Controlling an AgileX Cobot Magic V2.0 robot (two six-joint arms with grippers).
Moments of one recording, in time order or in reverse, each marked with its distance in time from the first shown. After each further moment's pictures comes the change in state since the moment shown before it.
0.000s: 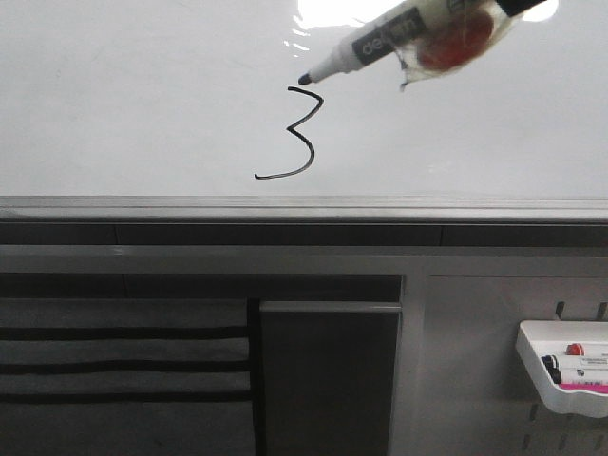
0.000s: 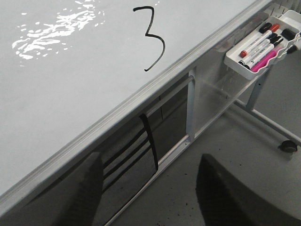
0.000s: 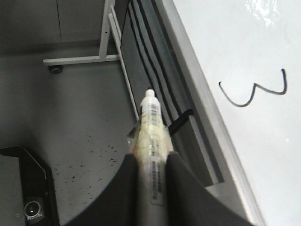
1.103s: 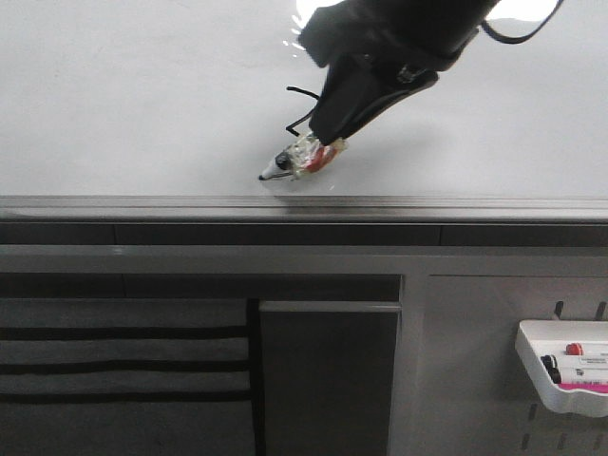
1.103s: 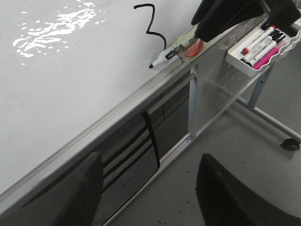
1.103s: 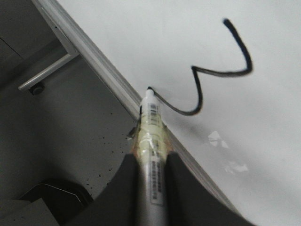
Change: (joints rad) left arm 0.000 -0.002 0.000 0.028 -0.002 -0.027; right arm -0.061 0.611 -0.280 -0.041 -0.187 0.397
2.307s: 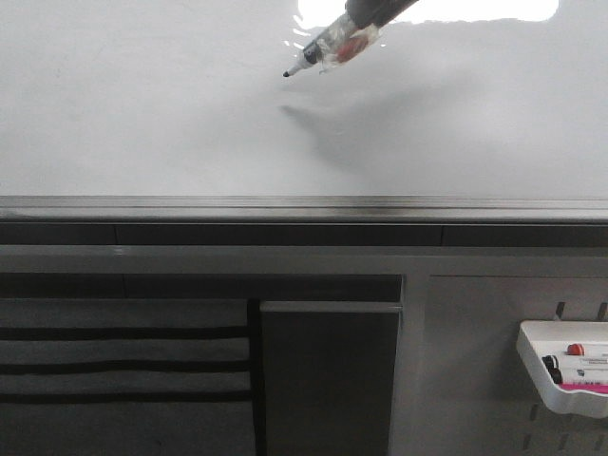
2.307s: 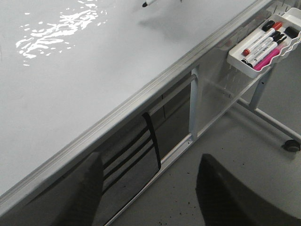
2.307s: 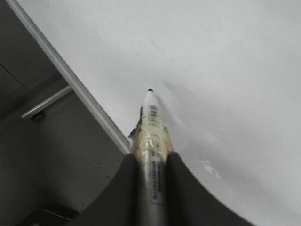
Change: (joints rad) left arm 0.000 -0.004 0.000 0.000 0.000 0.000; right arm -0.125 -0.067 -0.138 0.094 0.153 -0.107
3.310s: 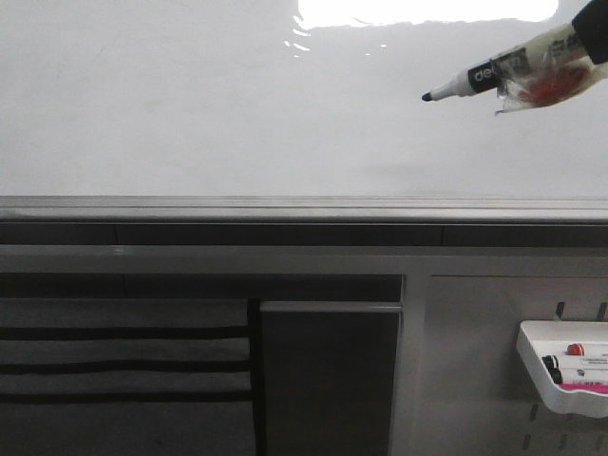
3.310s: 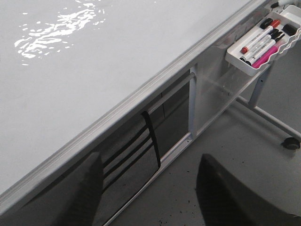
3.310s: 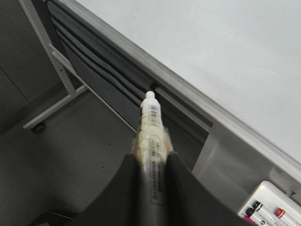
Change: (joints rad) left arm 0.000 0.000 -0.001 0.005 0.009 0.001; right arm -0.052 -0.675 0.610 0.058 -0.068 -0.001
